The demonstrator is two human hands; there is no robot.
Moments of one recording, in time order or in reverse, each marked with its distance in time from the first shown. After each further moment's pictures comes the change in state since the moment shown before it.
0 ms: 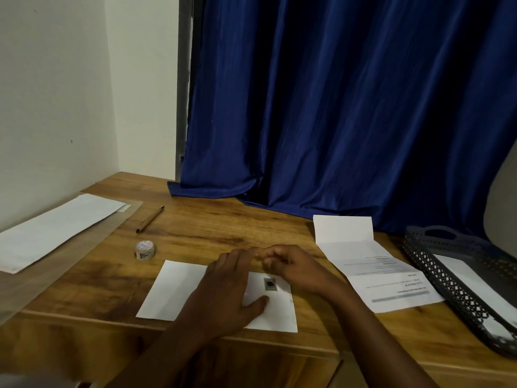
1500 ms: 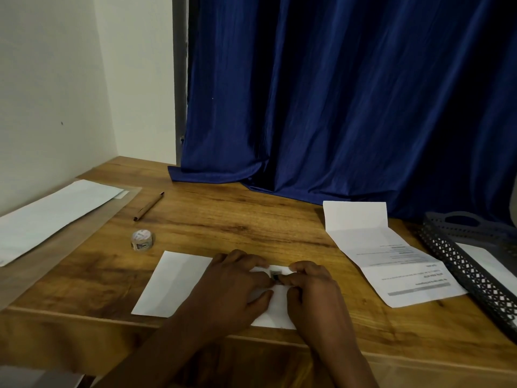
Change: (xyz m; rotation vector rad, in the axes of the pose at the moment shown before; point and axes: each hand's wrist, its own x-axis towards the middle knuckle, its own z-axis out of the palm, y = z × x) left_hand 0.001 0.004 -0.012 0.035 -0.184 0.114; right_hand -0.060 0.009 0.051 -0.375 0.405 0.046
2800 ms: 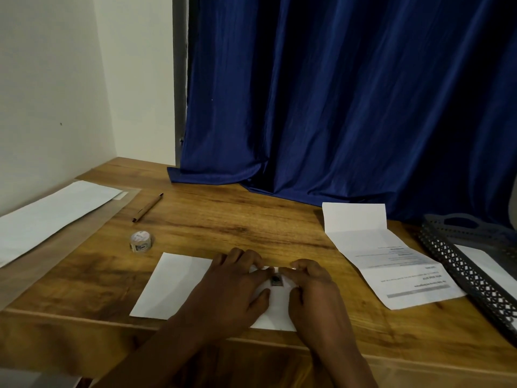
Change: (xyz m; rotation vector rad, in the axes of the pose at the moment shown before) left_hand 0.004 -0.002 0.007 0.133 -0.032 -0.010; right_hand -0.002 -0.001 -0.002 0.037 0.046 0.003
